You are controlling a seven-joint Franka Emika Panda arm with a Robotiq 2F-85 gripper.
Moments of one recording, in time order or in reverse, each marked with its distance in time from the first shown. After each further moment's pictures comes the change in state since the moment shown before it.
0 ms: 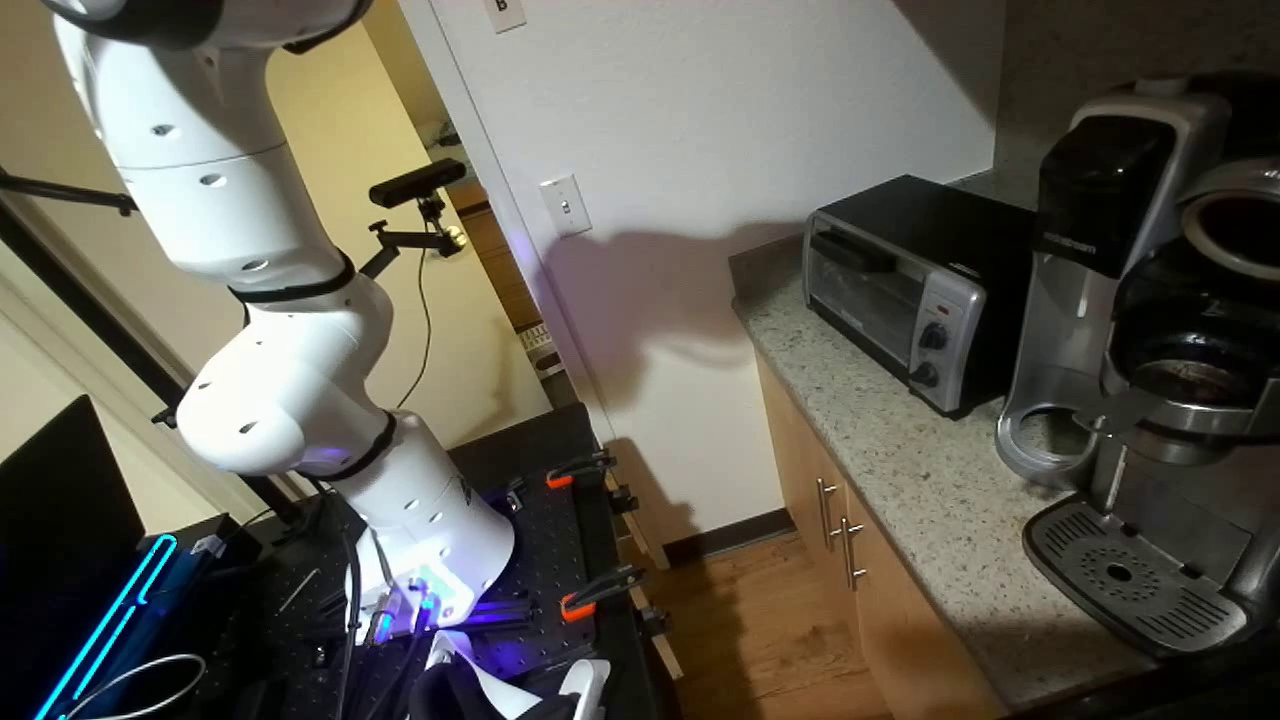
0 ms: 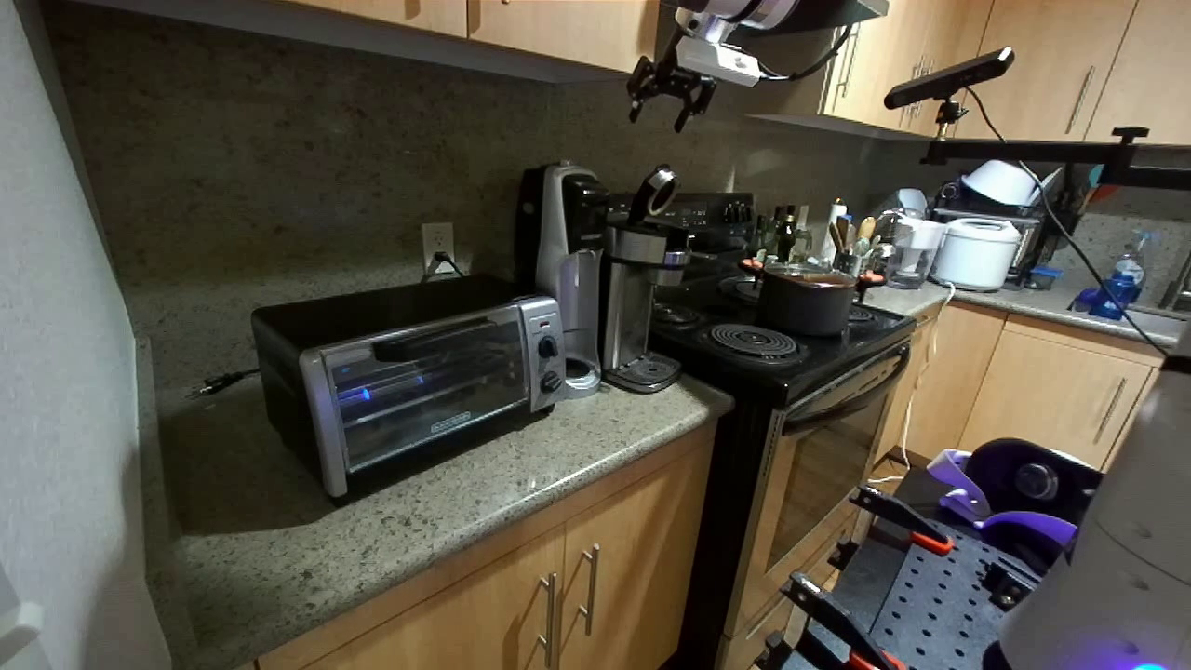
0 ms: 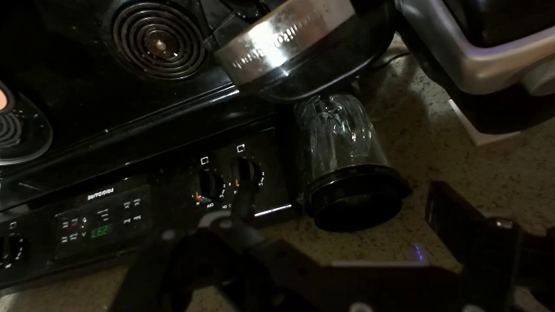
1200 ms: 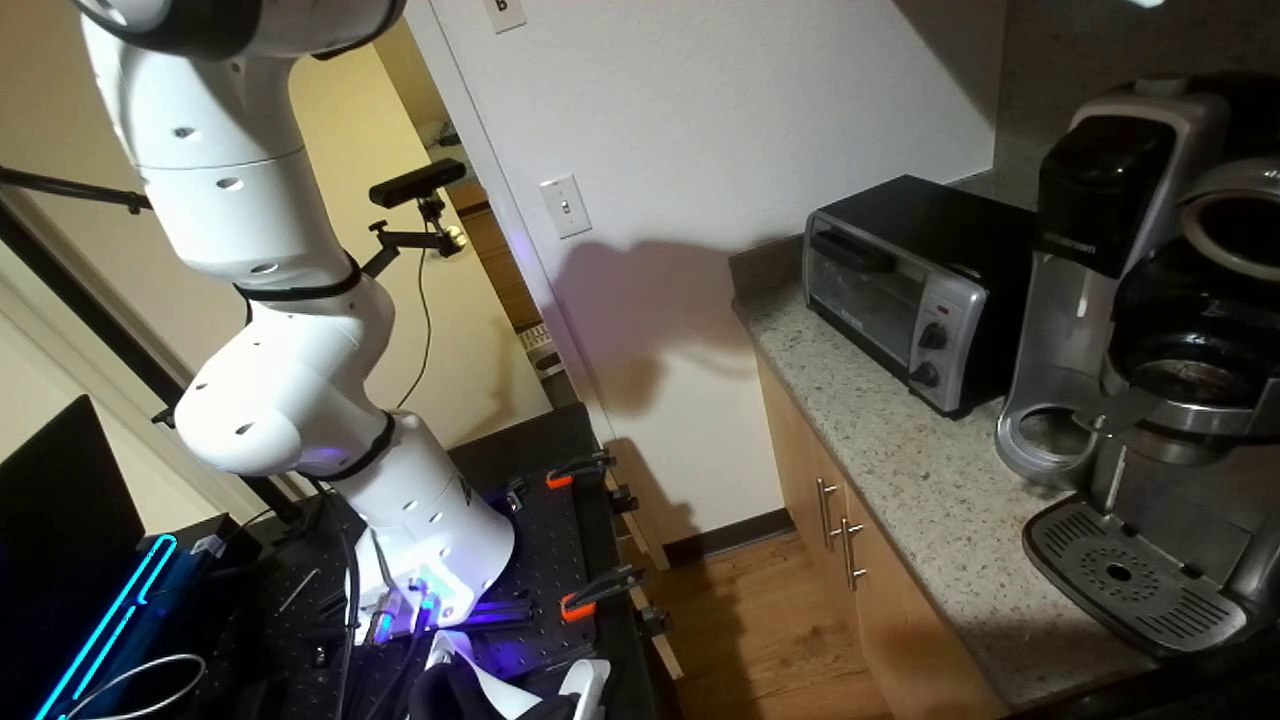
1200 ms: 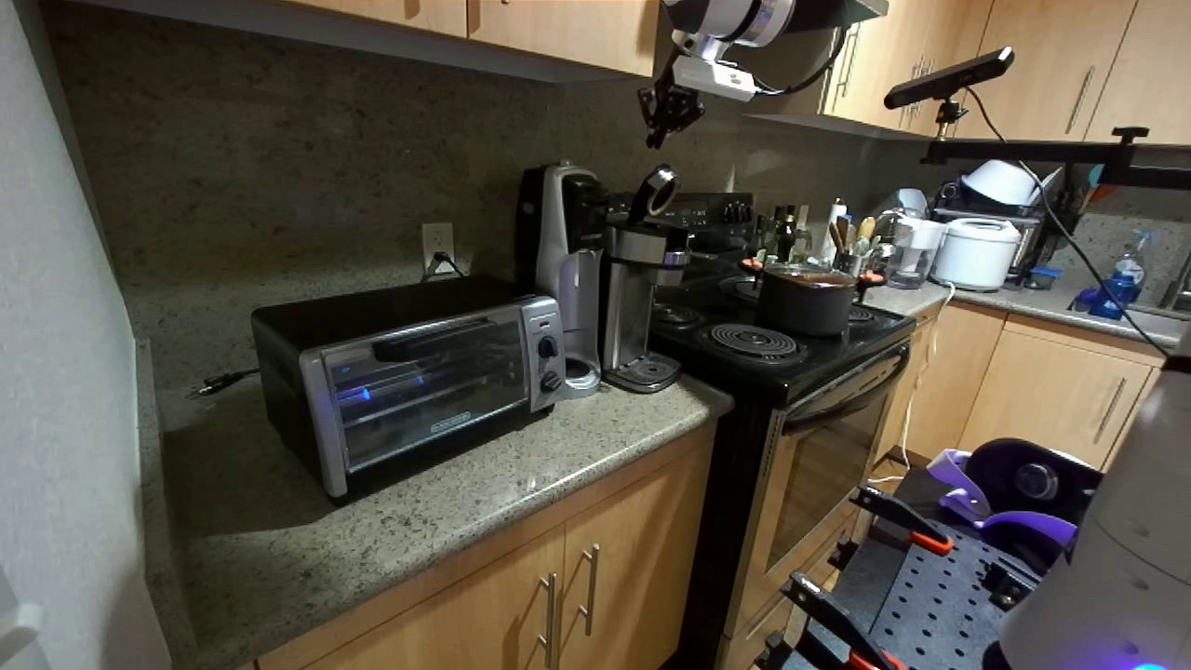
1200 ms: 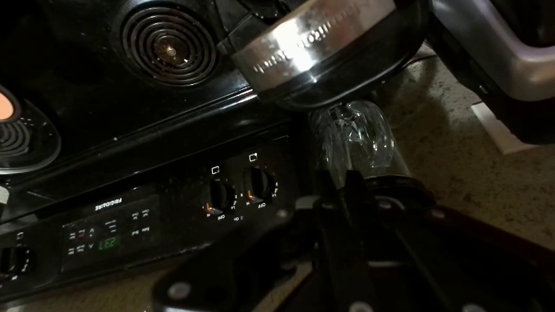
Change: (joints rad) arm -0.023 0.068 0.003 0.048 0.000 -0.003 0.000
